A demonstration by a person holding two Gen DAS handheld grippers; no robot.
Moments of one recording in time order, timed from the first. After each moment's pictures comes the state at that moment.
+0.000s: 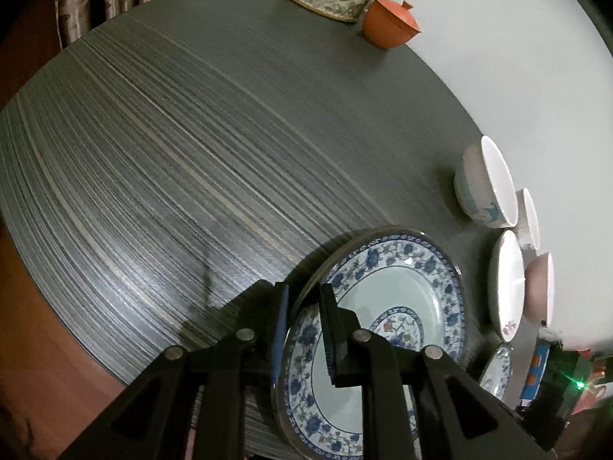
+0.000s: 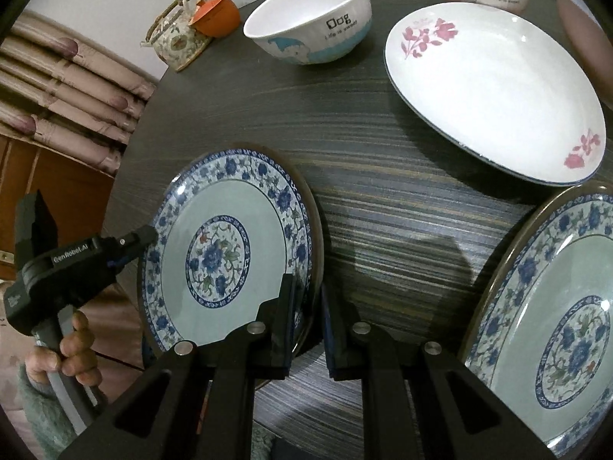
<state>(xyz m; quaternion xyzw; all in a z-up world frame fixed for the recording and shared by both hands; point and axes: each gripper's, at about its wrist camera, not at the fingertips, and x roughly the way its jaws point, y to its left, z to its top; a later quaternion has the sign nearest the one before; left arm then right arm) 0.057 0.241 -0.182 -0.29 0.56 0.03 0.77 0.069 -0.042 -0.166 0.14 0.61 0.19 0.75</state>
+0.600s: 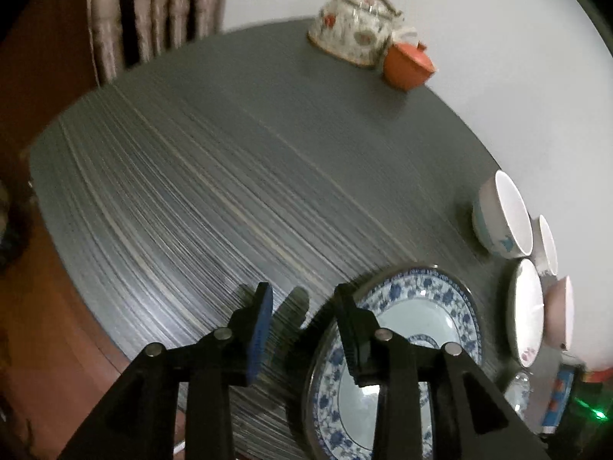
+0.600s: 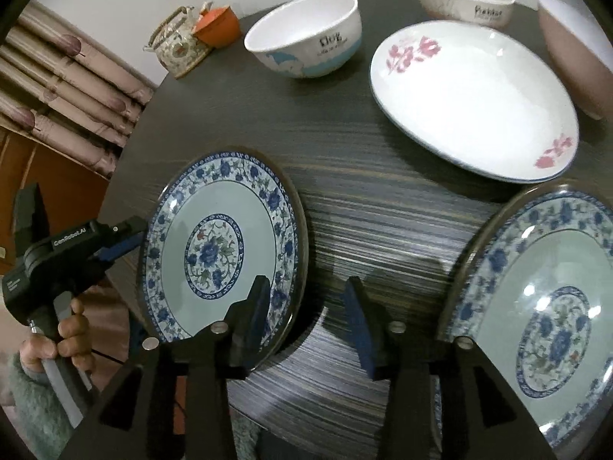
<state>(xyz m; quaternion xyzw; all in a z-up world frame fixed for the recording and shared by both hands) 0.040 0.251 -0.157 -0.25 0.50 0.10 0.82 0.052 -0.052 -0.150 0.13 0.59 0.18 0.78</state>
